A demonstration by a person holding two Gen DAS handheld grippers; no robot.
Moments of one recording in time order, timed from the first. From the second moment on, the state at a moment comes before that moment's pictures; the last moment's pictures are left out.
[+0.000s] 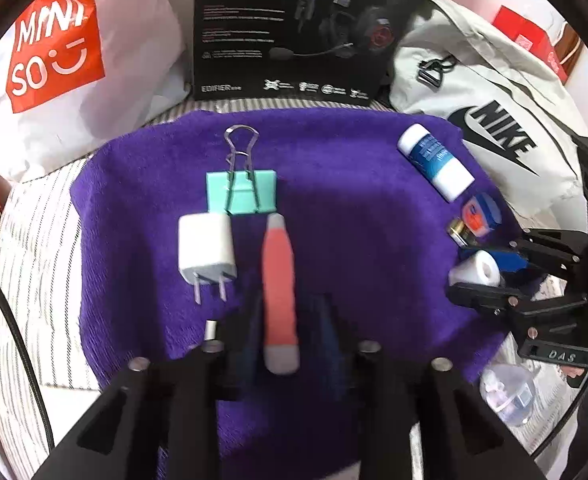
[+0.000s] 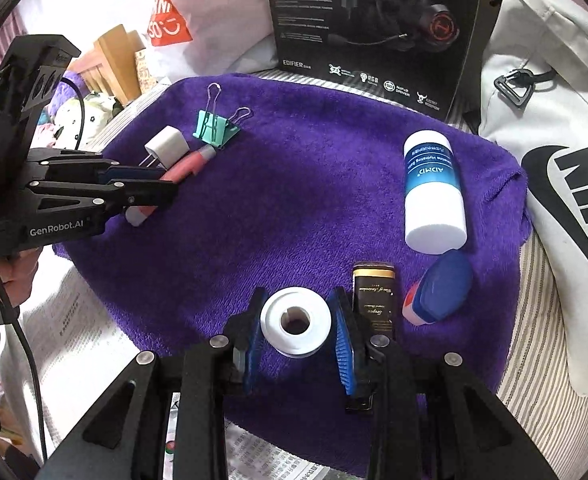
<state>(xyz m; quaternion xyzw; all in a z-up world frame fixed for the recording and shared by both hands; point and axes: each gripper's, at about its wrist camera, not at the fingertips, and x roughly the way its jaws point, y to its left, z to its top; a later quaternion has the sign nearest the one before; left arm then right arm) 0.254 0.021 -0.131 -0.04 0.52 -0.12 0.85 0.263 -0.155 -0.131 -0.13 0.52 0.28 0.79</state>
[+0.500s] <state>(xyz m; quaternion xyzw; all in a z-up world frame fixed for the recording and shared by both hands) 0.188 0.004 -0.086 -0.03 0.49 -0.11 0.86 0.204 -0.204 -0.068 -0.08 0.50 0.26 0.82</state>
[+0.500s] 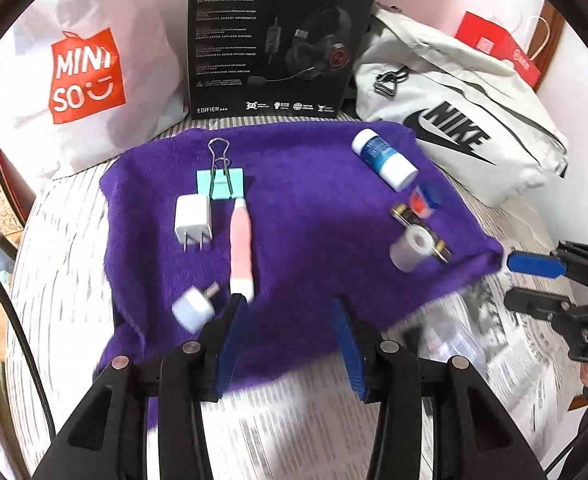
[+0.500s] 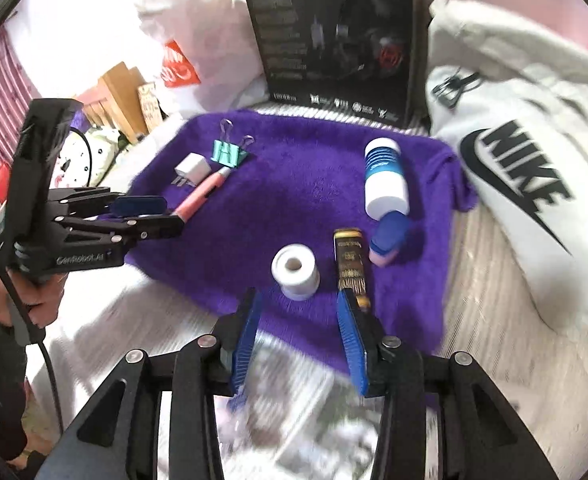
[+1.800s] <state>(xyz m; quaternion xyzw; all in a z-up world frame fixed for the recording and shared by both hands) 0.139 -0.090 -0.121 -0.03 0.52 -0.16 0.83 0.125 -0.258 -0.107 -0.04 0.55 0.18 0.81</state>
